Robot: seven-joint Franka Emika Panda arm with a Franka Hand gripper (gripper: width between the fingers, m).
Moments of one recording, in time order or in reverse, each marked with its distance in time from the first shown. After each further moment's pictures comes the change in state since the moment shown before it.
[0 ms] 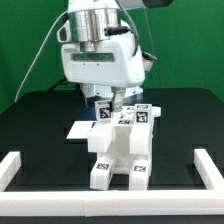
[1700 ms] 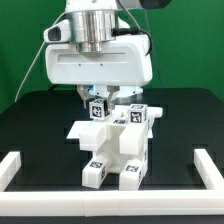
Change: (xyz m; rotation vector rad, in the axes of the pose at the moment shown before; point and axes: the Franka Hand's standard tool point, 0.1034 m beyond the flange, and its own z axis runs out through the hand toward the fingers) arm 0.010 0.002 0.002 -0.034 0.012 -0.173
